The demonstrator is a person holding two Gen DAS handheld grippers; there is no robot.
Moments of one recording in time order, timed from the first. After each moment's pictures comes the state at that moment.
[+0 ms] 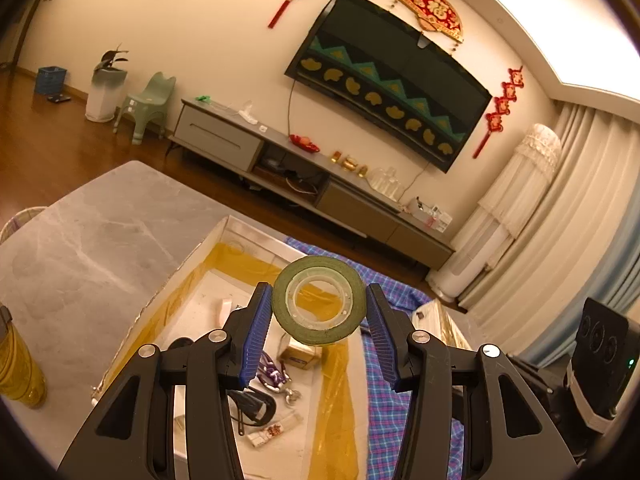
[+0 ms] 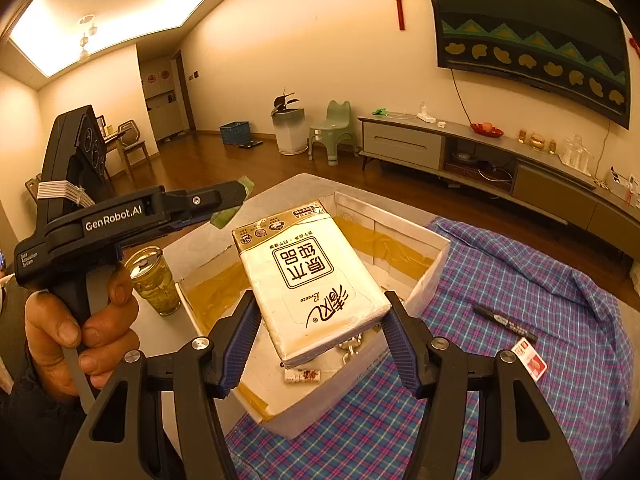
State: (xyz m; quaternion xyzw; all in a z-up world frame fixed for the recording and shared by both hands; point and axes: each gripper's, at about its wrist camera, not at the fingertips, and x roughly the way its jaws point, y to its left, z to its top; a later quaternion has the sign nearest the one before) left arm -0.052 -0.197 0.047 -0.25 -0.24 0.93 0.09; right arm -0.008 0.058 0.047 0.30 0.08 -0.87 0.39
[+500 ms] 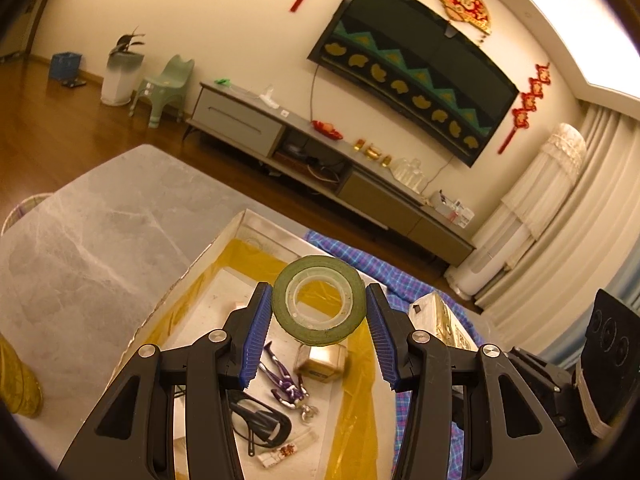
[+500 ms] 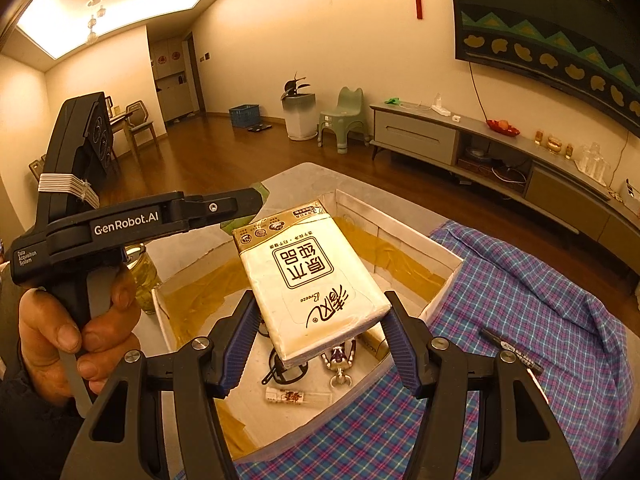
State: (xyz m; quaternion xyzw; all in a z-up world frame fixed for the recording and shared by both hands) left arm -0.100 -0.203 0.027 -0.28 -0.25 0.92 0.06; right arm -0.060 0.030 0.033 0.32 0.11 -0.85 0.40
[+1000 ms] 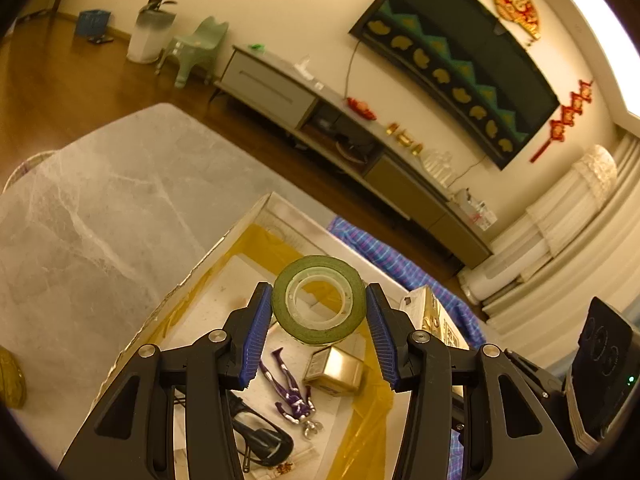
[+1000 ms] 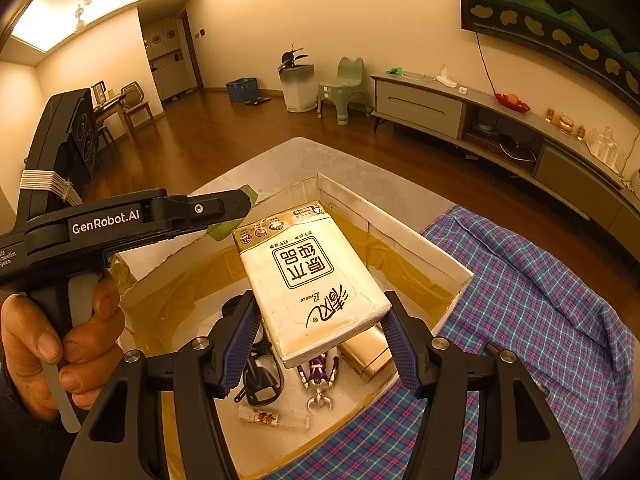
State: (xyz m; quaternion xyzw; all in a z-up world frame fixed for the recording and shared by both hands) left arm -0.153 -0.214 -0.002 -0.35 -0.29 0.89 0.02; right arm -0.130 -0.001 0.010 0.38 0.13 -0.83 0.40
